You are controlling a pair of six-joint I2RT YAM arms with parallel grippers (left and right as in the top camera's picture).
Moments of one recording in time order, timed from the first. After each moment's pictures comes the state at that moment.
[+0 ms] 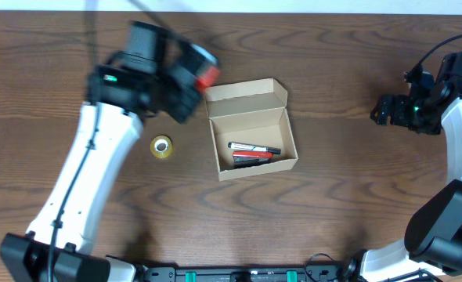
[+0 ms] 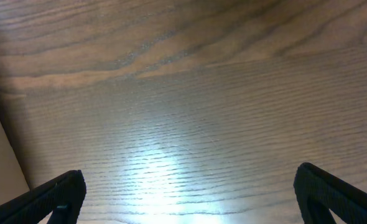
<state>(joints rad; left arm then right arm) -0.31 1.58 1.57 -1.02 0.25 0.40 -0.37 1.73 1.40 -0.97 -0.18 -0.16</state>
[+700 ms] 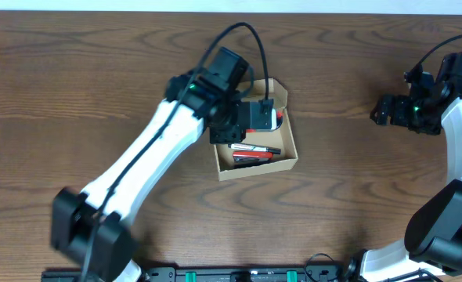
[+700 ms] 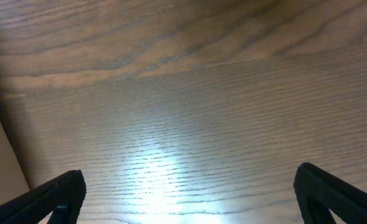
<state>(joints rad) -0.58 1.76 1.57 -1.02 0.24 0.98 -0.37 1.73 1.40 -0.97 -0.18 -0.16</state>
